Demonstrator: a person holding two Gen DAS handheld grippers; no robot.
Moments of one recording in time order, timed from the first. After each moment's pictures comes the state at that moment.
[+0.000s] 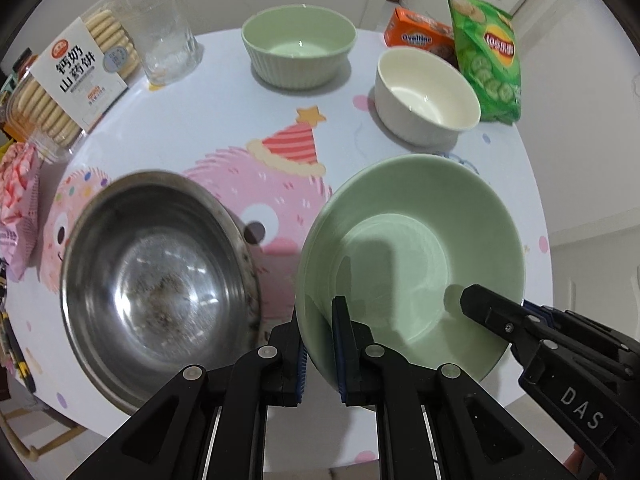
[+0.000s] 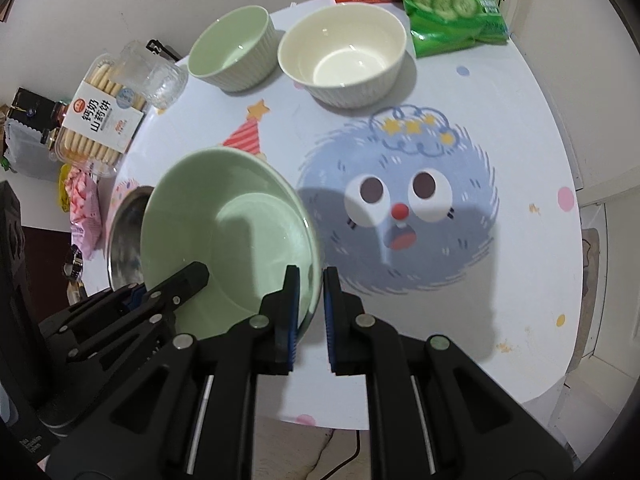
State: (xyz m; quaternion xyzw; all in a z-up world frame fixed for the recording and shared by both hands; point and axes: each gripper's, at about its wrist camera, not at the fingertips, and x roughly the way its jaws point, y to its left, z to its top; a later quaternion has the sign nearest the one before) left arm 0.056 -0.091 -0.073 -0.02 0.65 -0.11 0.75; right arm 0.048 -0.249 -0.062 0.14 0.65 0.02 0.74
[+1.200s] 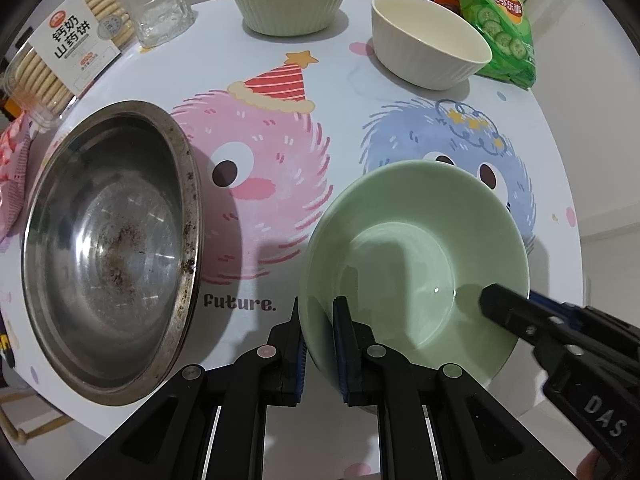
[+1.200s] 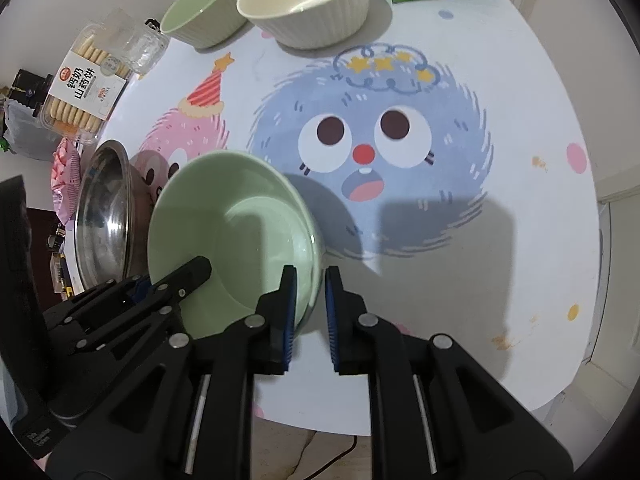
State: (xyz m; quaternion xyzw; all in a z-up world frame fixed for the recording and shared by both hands) left arm 0.023 -0.117 -0.120 -0.01 0.65 -0.08 0.75; right arm 0.020 -0.273 -0.100 0.12 0.66 0.04 0.74
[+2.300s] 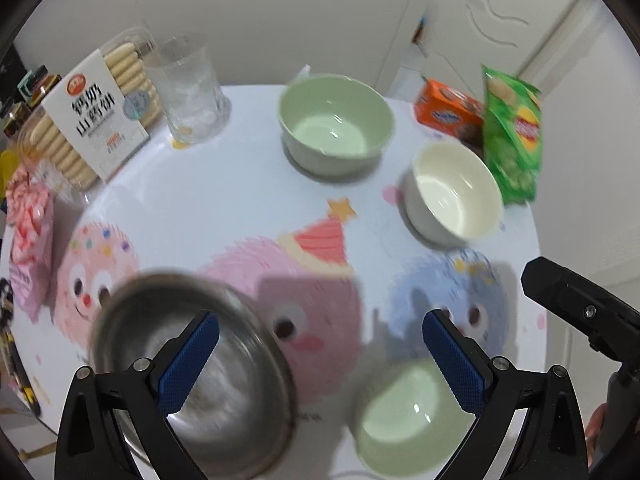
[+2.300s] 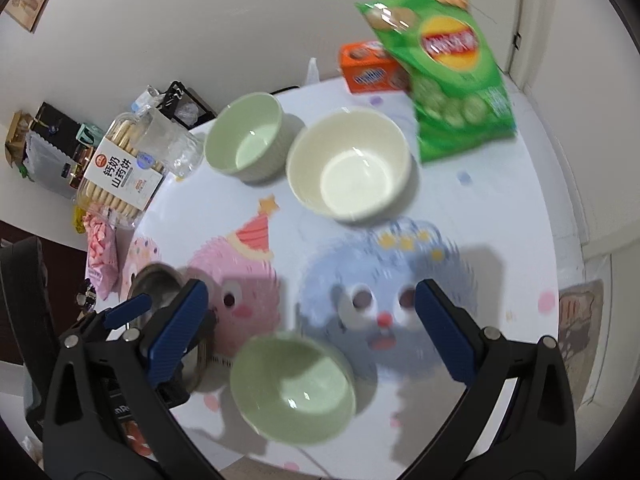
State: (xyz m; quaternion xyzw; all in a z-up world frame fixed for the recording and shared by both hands) left arm 0.125 -0.065 -0.051 -0.05 0.60 -0.08 0.80; right arm 0.129 -0.265 -0.024 0.12 0.58 0.05 0.80
